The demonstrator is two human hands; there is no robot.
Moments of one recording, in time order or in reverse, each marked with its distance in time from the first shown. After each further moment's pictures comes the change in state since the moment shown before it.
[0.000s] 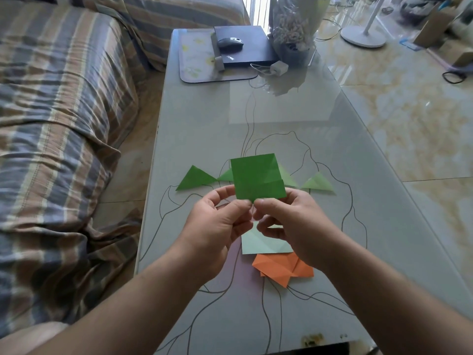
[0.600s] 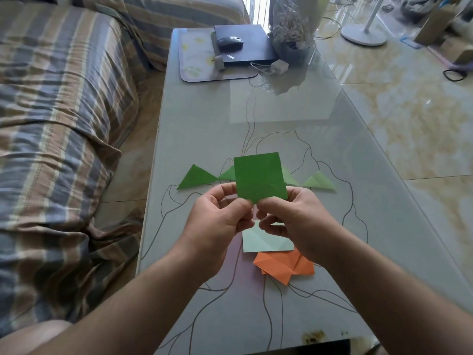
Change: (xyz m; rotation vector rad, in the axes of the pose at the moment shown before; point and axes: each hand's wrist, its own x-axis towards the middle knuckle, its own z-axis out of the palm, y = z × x) left_hand -0.004 0.001 -0.001 0.152 -0.062 0.121; right_hand -0.001 -0.005 0.002 -0.009 0.018 0.035
